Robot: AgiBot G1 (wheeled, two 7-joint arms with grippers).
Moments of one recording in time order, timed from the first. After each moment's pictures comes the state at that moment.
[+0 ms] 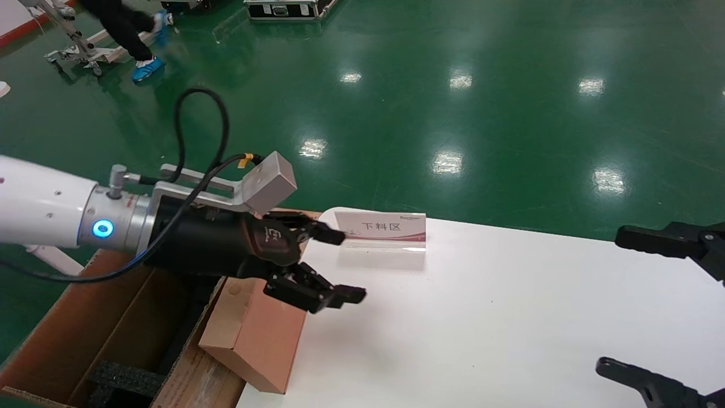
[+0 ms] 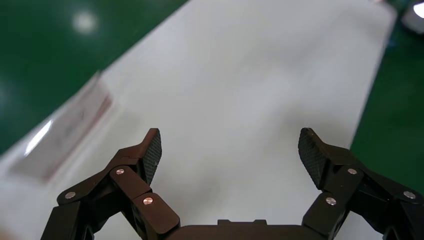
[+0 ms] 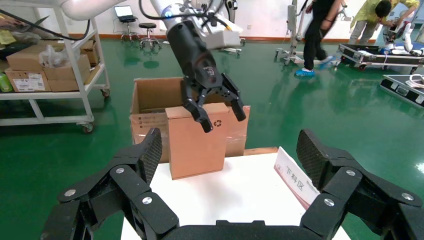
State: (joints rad) left arm -1.34 0.53 0.51 -1.35 1.24 1.46 -0.77; right arm 1.08 -0.61 -0.28 1.28 -0.73 -1.50 0.19
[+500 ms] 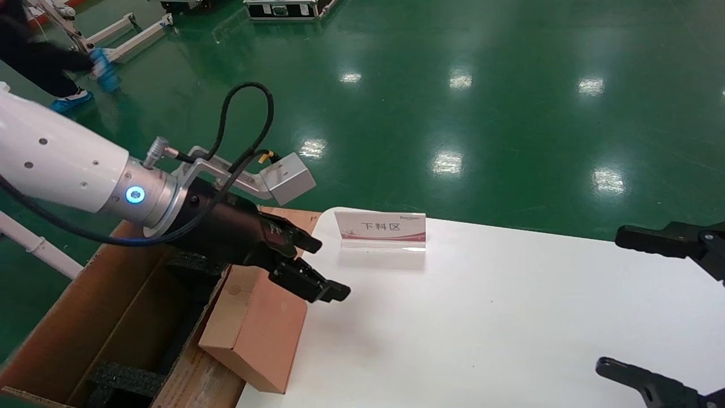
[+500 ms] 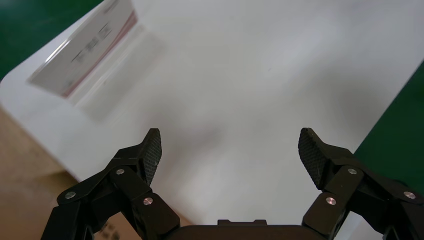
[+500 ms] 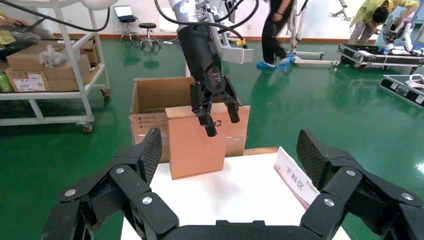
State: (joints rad) left arm -1.63 0.61 0.75 -1.36 1.49 1.57 -1.15; right arm 1.08 -0.61 -0.28 1.28 -0.73 -1.49 0.19
